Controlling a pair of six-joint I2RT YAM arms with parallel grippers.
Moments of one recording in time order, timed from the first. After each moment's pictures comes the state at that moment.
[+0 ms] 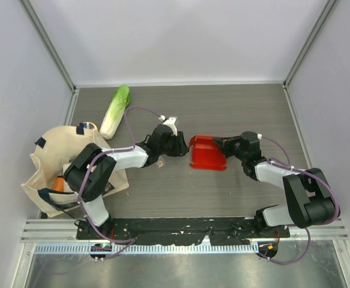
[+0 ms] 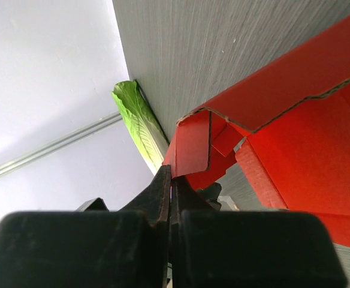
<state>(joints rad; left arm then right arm) -0.69 1.75 0.91 0.26 0.10 -0.55 0.25 1.38 0.45 0.46 -0.16 1.61</state>
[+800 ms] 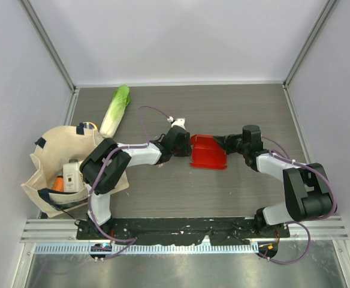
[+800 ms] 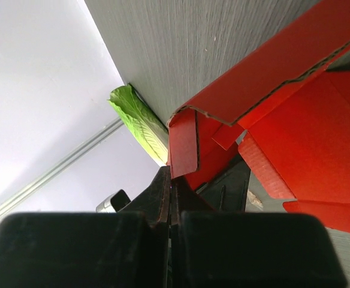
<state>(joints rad) -0.77 1.91 1.07 0.13 -0.12 -0.60 0.19 1.43 0.57 0.27 -0.28 1.71</state>
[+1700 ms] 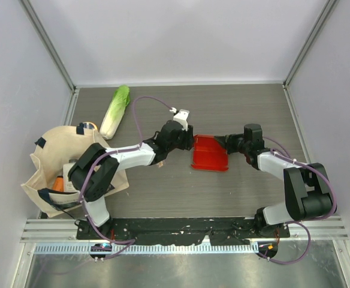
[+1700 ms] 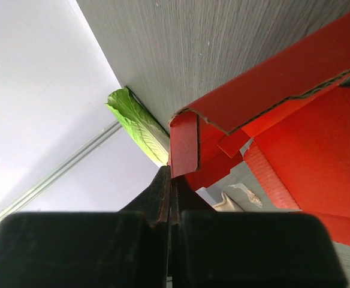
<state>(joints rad) -0.77 1.77 1.03 0.27 -0.09 -0.36 0.16 1.43 0.59 0.21 -0.31 1.72</state>
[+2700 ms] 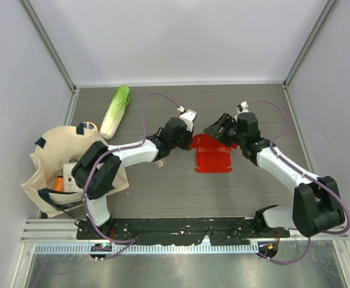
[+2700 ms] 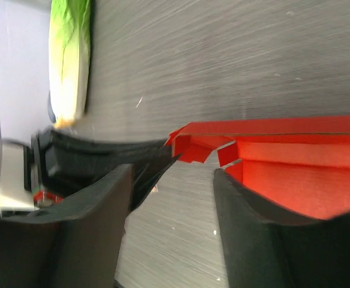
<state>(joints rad) -0.77 1.82 1.11 0.18 -0.02 -0.23 0.27 1.31 0.76 0.04 -0.25 0.88</state>
